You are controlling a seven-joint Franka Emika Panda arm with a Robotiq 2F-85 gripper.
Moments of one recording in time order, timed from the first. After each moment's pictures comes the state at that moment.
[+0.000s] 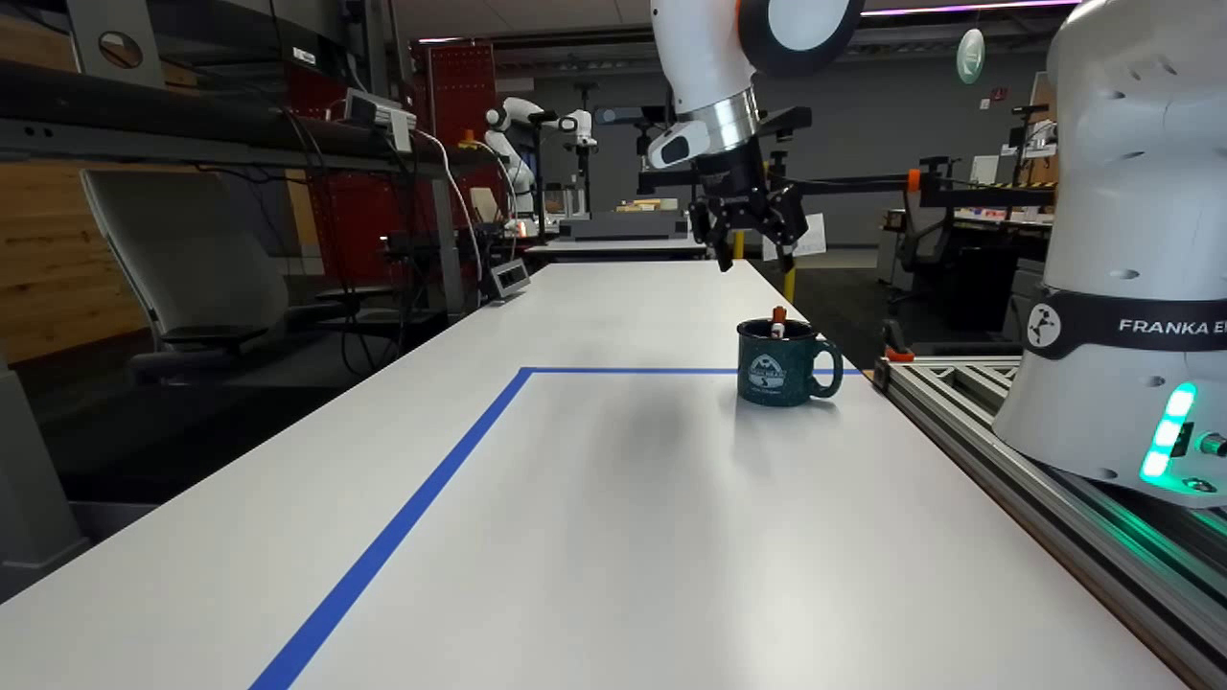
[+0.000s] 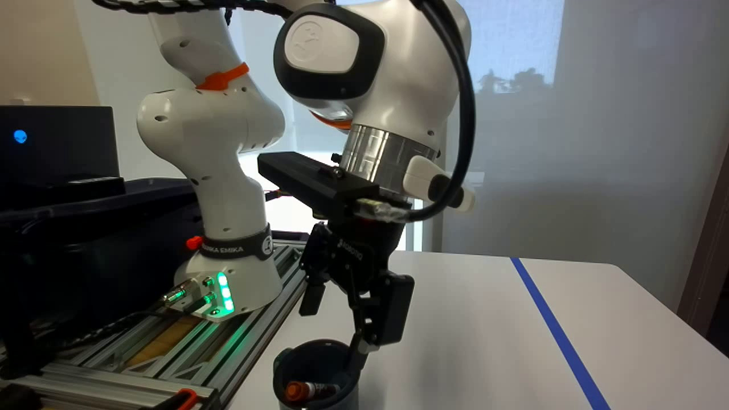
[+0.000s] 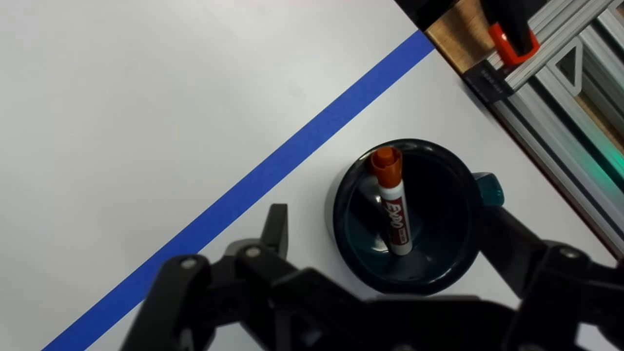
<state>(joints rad) -0.23 -0.27 -0.34 -2.76 -0.61 2.29 -0.97</state>
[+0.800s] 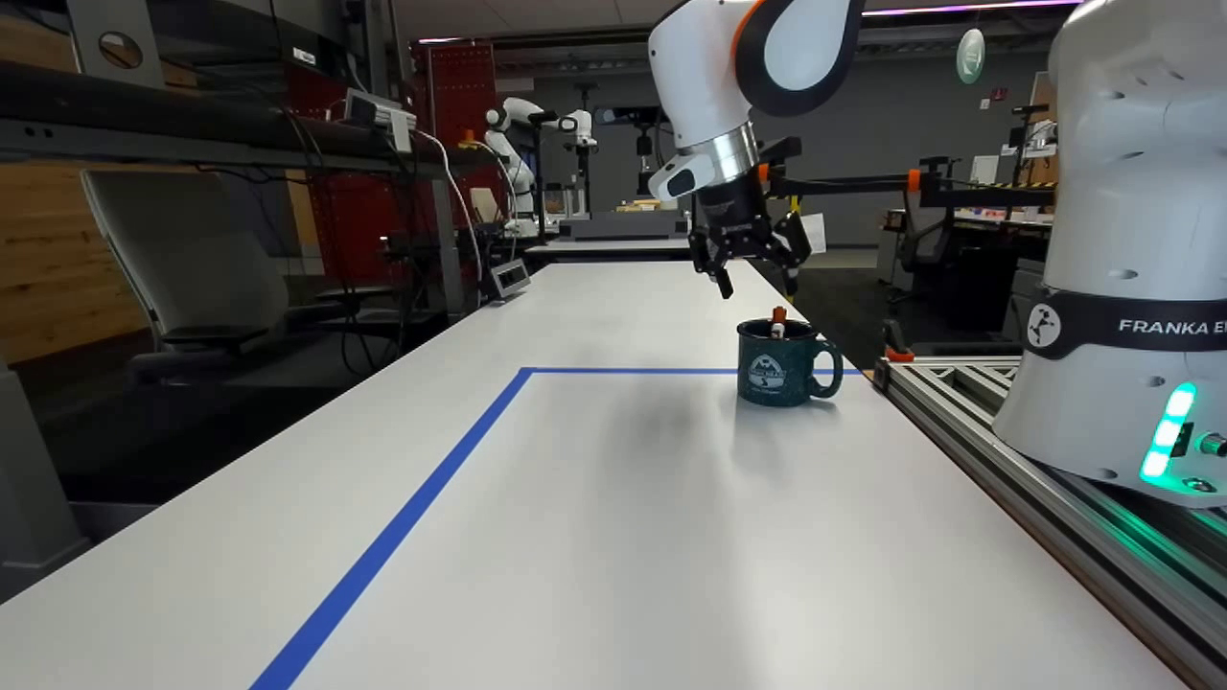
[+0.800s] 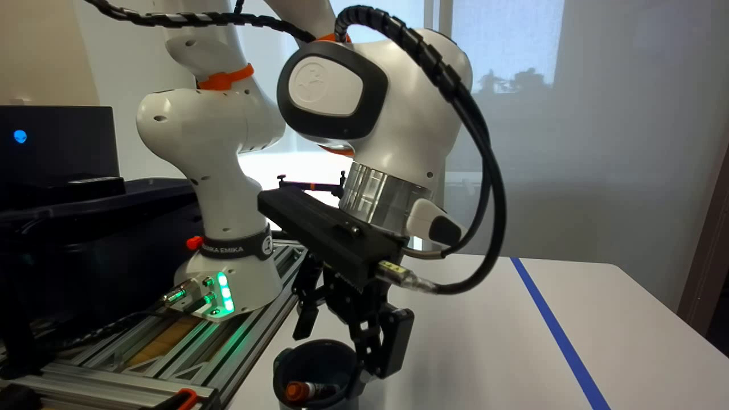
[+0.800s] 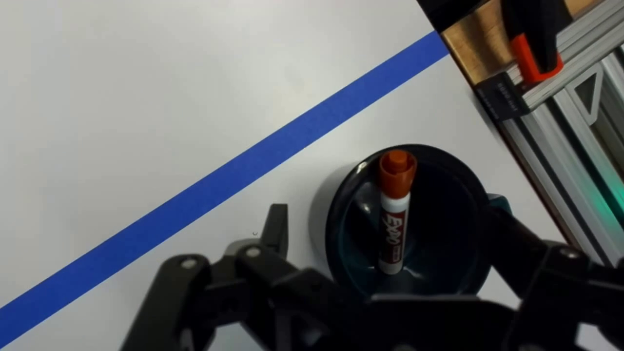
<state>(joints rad) -0.24 -0.16 -0.34 -2.76 -0.62 2.37 -1.09</state>
